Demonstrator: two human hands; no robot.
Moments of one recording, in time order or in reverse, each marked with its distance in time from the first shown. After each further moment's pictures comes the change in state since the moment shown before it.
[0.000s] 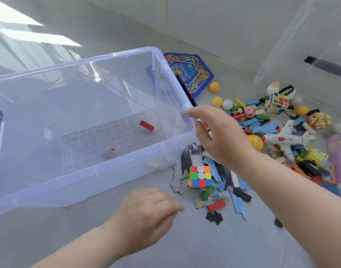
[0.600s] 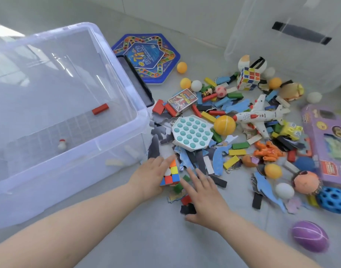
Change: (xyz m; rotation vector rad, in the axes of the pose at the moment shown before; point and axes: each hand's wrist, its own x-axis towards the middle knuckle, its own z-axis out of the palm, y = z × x) left_hand 0.072 -0.046 0.136 0.132 -0.613 -0.425; right_hand -0.166 0.100 0.088 -0.386 -0.686 0.344
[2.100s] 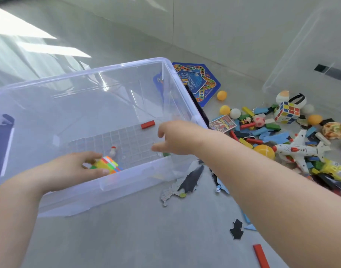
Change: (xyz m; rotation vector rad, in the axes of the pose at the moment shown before) left_hand -0.155 -0.134 -0.141 -0.412 0.027 -0.655; right_hand 0.083 -0.138 -0.216 0.105 0.023 -0.286
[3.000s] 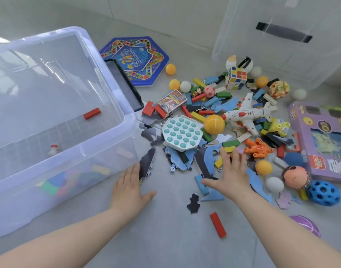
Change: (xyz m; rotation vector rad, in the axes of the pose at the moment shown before) left_hand 0.037 0.113 0.218 0.209 0.101 0.248; right_hand -0.142 0.188 0.166 0.331 0.117 0.856
